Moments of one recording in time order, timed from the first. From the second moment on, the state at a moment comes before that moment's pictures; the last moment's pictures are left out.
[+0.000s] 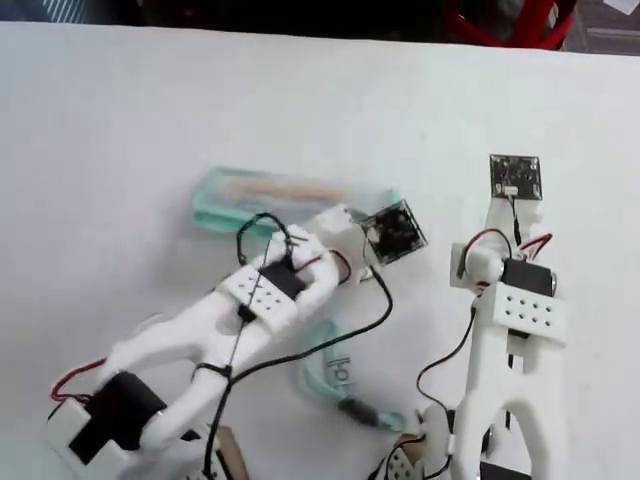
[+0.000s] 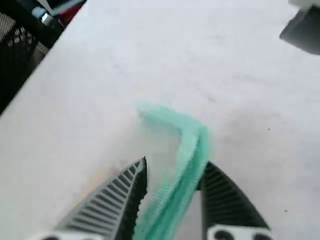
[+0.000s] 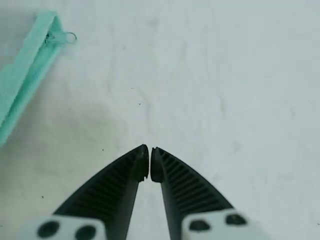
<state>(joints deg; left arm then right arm) 34.1 -9.4 46.9 12.1 -25.6 13.8 -34.0 50.5 52.7 12.4</state>
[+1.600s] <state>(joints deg) -1.5 -82.1 -6.4 91.6 -16.5 -9.5 -72.0 -12.1 98.7 12.4</state>
